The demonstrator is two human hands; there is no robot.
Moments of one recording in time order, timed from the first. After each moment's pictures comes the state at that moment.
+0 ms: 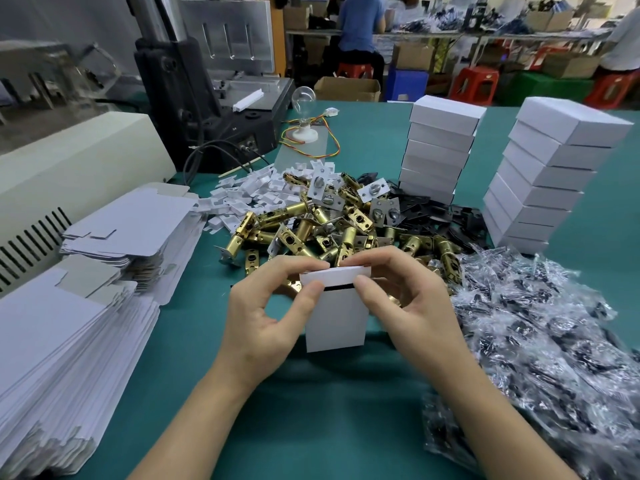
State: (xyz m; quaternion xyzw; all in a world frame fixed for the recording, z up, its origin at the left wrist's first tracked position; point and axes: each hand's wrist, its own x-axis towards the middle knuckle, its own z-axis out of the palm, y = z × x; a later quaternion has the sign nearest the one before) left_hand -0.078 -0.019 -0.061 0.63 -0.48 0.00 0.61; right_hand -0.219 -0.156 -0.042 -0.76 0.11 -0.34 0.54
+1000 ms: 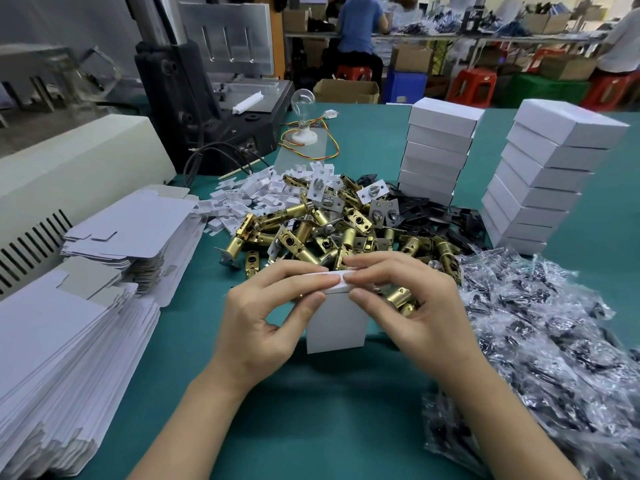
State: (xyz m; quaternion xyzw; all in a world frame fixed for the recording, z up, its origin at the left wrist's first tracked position) left_hand -0.068 -0.016 -0.066 0.61 -0.58 0.07 0.54; right_hand -0.226 -0.166 -0.040 -0.84 0.04 -0.39 0.38
